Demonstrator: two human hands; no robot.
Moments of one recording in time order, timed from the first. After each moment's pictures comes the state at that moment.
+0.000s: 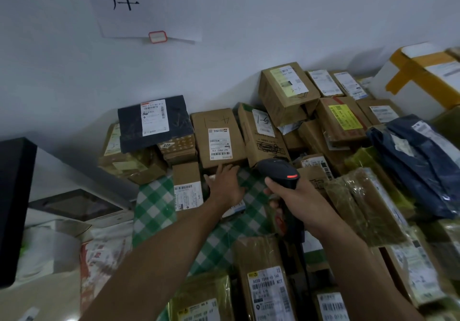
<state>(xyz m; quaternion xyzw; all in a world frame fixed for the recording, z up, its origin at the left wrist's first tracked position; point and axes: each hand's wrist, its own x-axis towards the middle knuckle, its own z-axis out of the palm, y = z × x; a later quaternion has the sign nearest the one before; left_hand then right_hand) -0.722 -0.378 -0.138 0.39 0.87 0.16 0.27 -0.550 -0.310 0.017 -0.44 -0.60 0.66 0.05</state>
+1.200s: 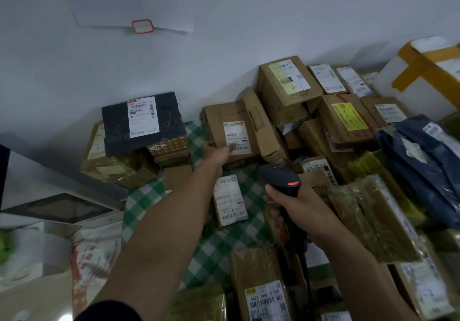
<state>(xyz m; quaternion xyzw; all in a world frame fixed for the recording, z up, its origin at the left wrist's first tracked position) -0.799 -0.304 -0.154 -0.10 0.72 0.53 0.44 -0.556 -0.297 0.006 -0.47 -0.61 0.64 0.03</state>
